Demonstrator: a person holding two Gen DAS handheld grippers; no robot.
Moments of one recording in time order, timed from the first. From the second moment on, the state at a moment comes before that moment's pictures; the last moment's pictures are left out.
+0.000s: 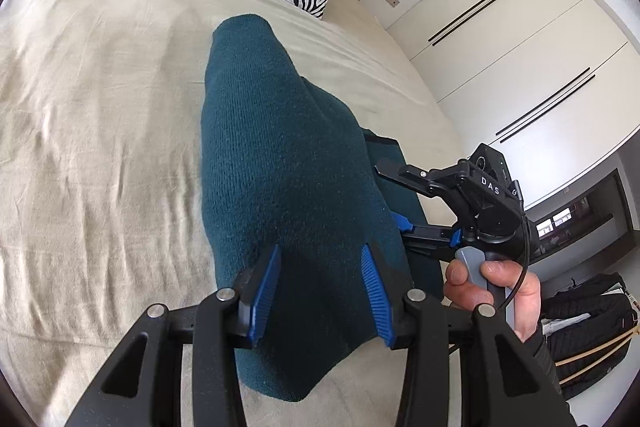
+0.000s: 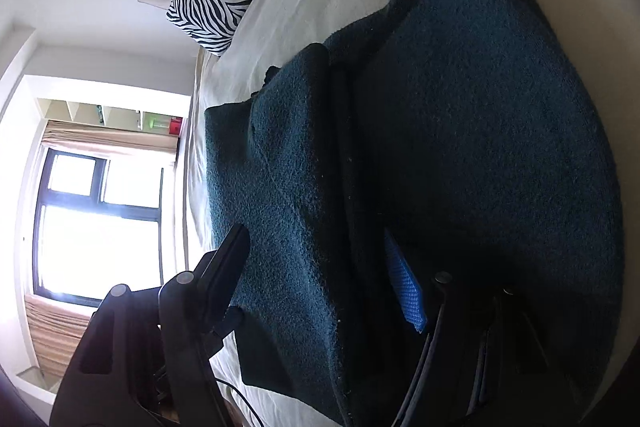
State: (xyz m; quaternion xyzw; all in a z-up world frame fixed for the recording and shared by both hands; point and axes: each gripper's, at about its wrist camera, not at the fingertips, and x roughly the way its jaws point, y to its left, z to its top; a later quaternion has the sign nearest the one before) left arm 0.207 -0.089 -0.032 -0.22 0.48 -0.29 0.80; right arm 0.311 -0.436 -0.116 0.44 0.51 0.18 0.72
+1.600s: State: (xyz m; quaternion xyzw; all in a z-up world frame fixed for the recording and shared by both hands) left arm 0.308 -0.220 -0.041 0.02 0.46 -0.20 0.87; right arm 0.295 -0.523 -0.087 0.34 0.45 0.14 0.82
